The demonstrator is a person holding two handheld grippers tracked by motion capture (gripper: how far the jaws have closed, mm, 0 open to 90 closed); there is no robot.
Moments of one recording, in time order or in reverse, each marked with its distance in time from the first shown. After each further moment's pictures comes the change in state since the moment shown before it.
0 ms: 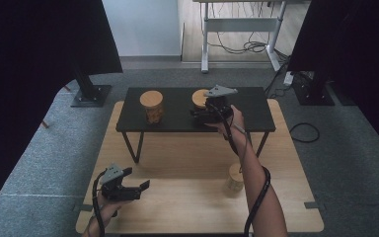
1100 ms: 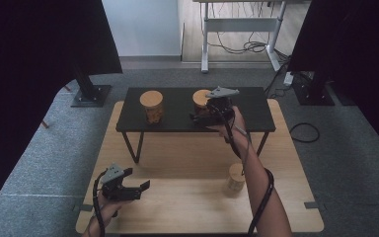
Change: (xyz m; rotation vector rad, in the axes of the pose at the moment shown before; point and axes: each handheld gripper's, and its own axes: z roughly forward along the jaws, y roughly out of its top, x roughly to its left) left arm 0.001 0.000 0.002 0.007 -0.006 -0.007; right arm 0.001 0.003 -0.009 0.033 0.009 0.035
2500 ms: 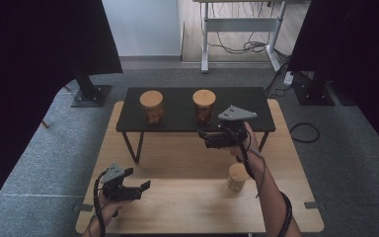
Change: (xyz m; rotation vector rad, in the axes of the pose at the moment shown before) left arm 0.003 0.000 0.004 0.009 -0.008 -0.002; right arm 0.012 -0.054 -0.059 -0.082 0.046 -0.035
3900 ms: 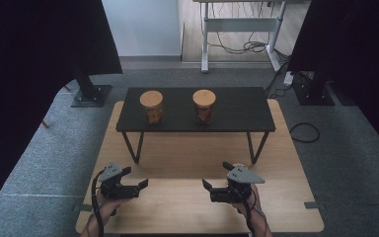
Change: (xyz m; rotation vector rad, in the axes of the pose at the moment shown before) left arm 0.005 0.000 -0.003 -0.009 0.011 -0.010; right arm 0.059 -0.144 -0.032 -0.053 0.025 0.077
